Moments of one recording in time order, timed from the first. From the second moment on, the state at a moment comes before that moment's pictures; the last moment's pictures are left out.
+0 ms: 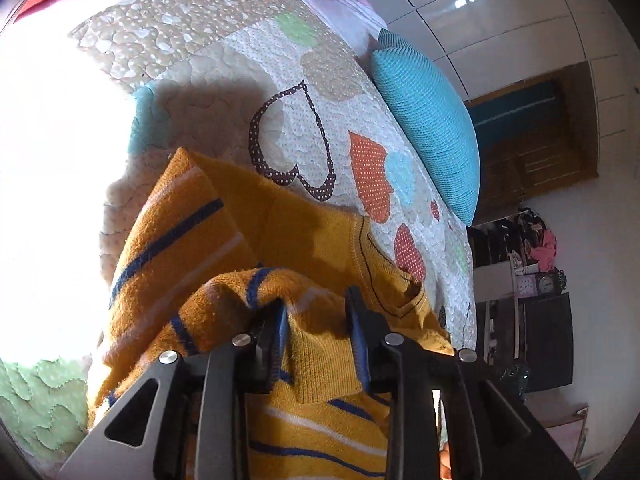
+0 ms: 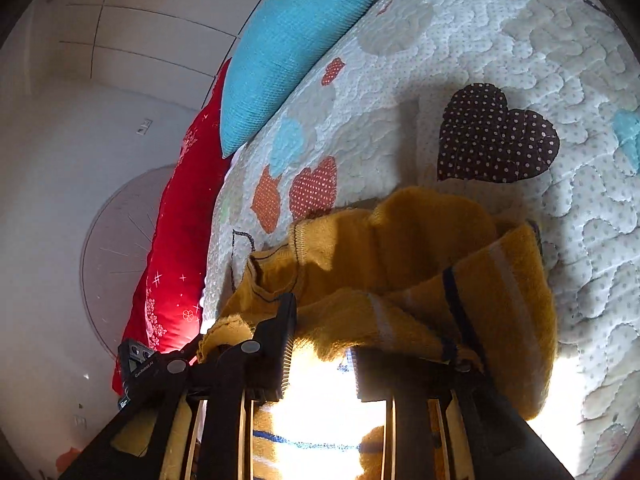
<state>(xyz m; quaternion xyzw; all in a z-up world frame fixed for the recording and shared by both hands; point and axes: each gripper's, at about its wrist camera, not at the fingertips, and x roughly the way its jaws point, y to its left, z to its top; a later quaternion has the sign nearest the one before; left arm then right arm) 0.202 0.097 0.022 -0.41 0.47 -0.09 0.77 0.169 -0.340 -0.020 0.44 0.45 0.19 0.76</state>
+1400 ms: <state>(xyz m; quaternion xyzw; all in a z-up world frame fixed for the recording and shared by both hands) 0.062 0.150 0.010 -0.23 0.41 0.00 0.88 0.187 -0.055 0.018 0.04 0.55 0.21 0.81</state>
